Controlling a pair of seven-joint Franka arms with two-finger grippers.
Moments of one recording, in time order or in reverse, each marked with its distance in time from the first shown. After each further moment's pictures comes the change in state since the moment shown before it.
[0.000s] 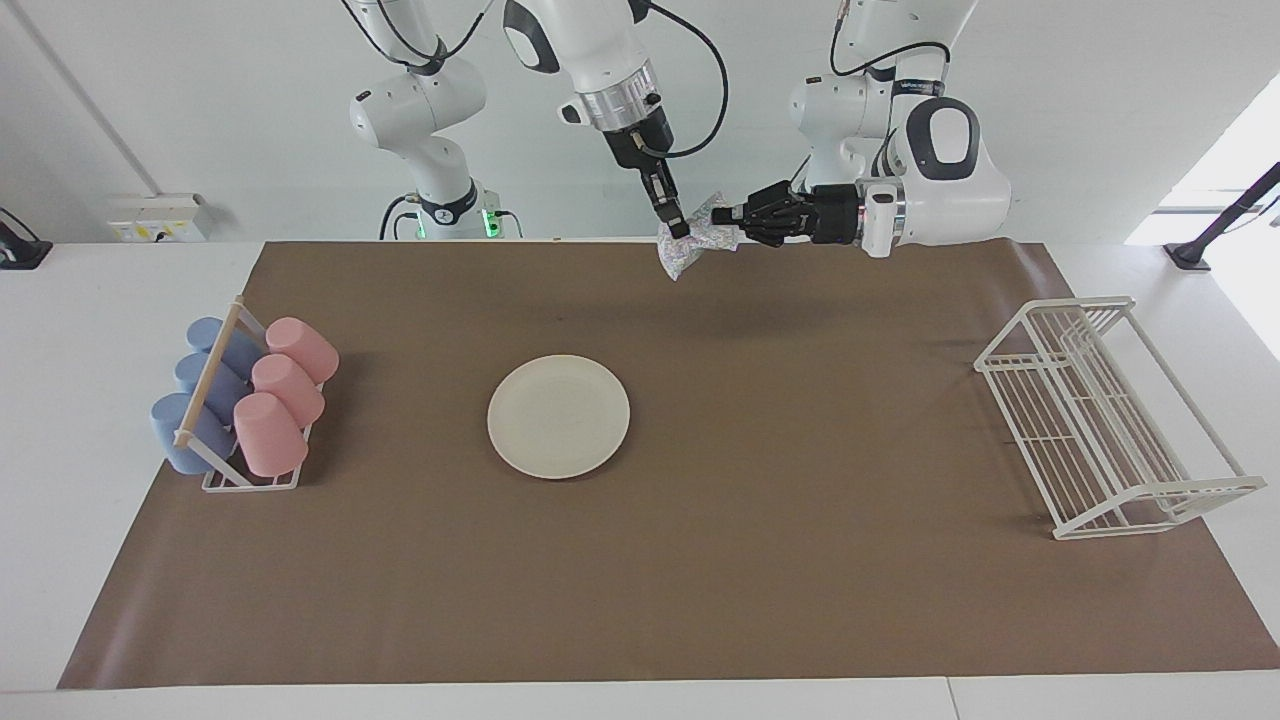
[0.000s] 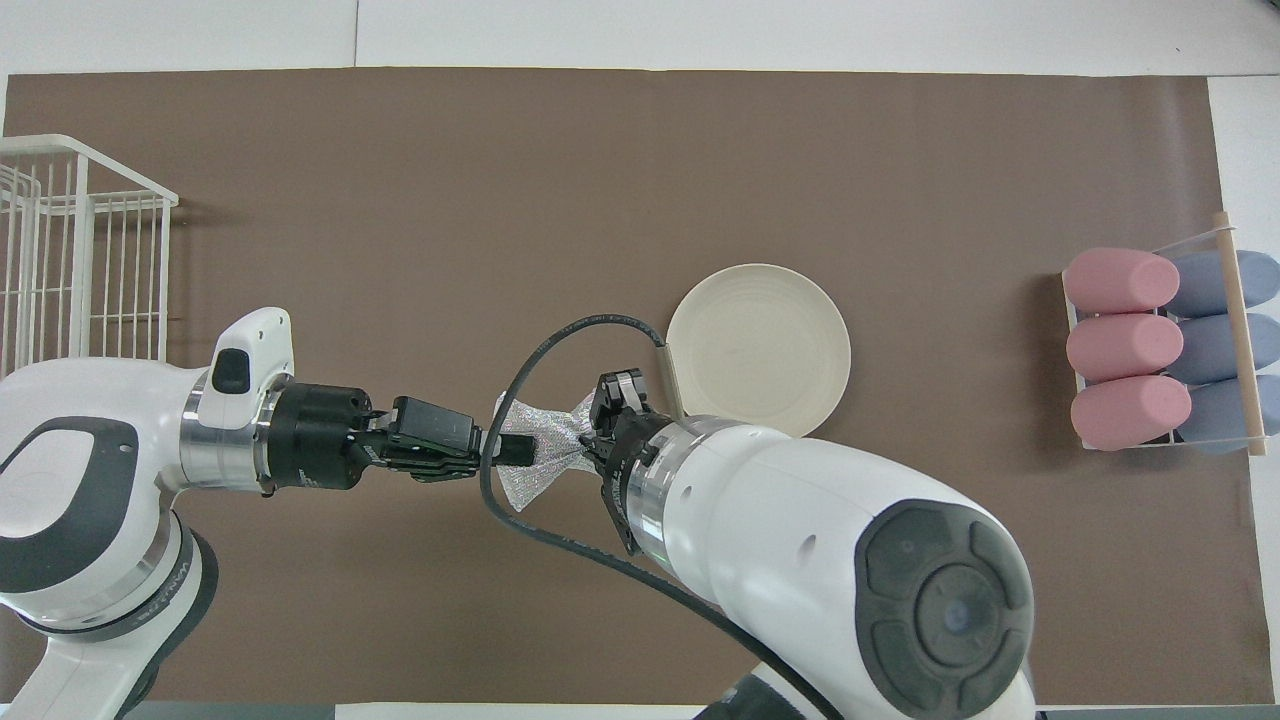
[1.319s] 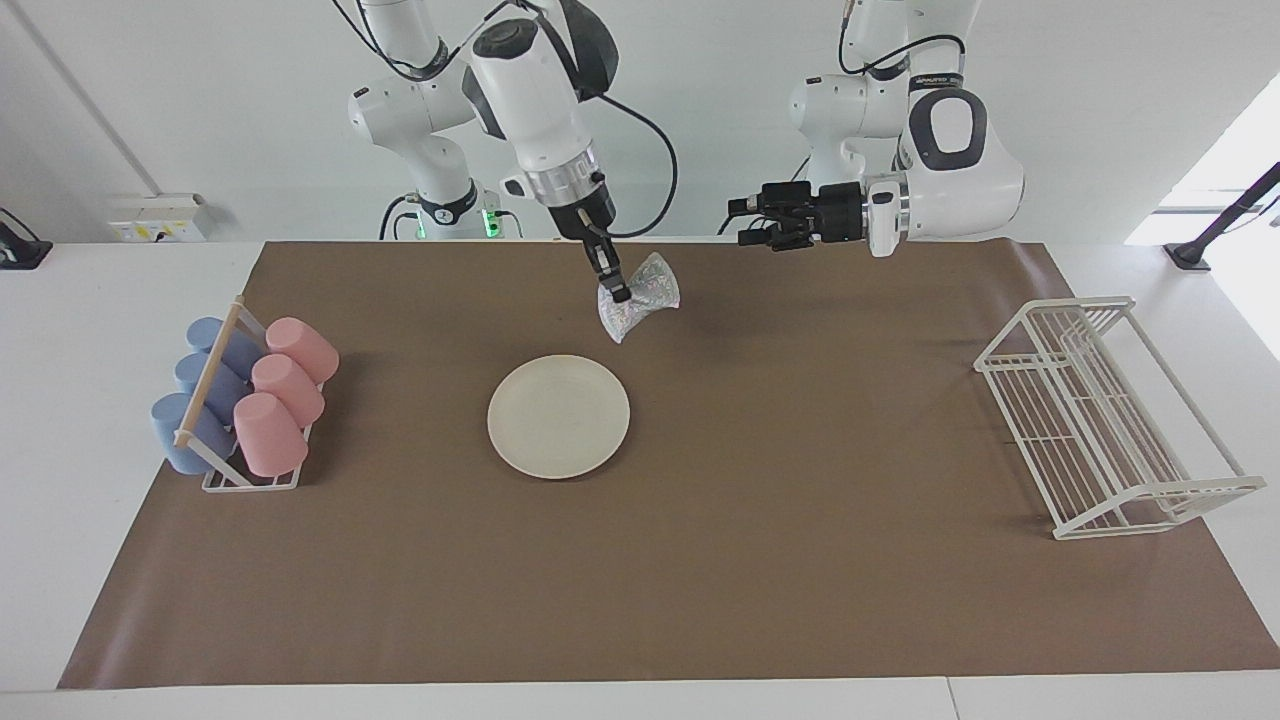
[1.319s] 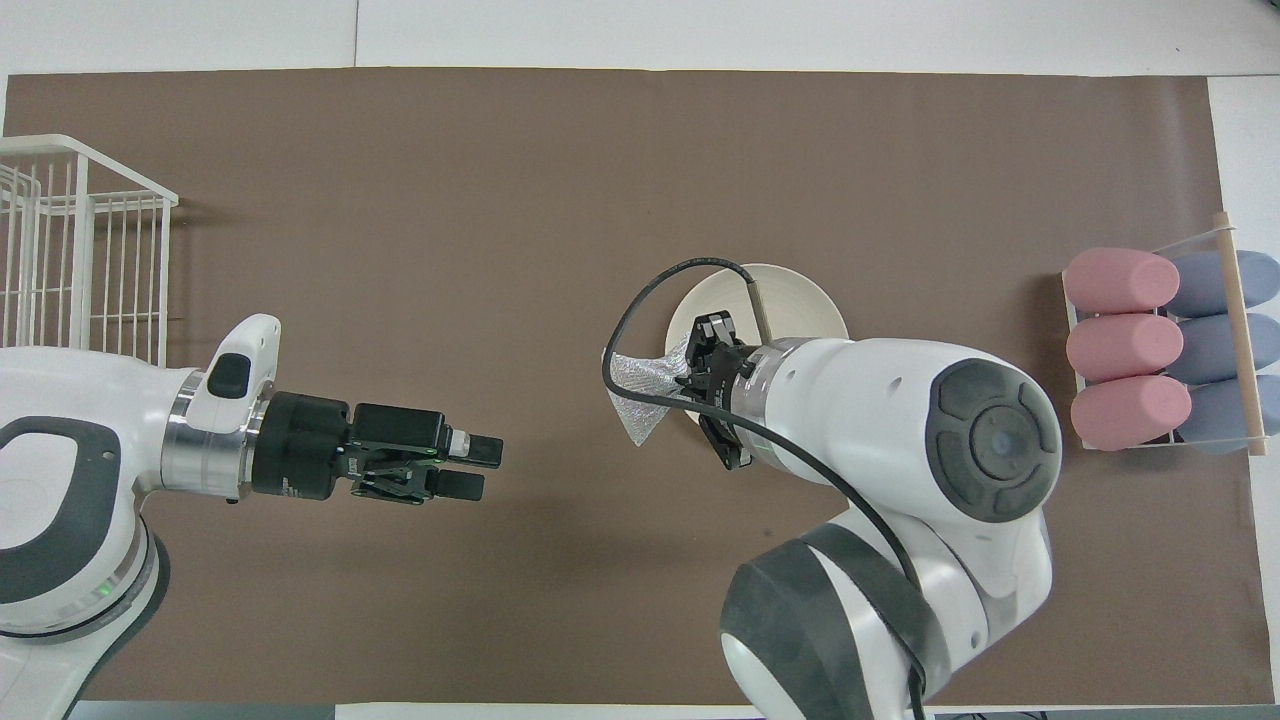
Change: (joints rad) left arm 0.086 -0.019 0.008 0.078 0.528 -0.007 -0.193; right arm -0.178 0.180 -0.008 -0.198 -0.002 0.286 -0.370
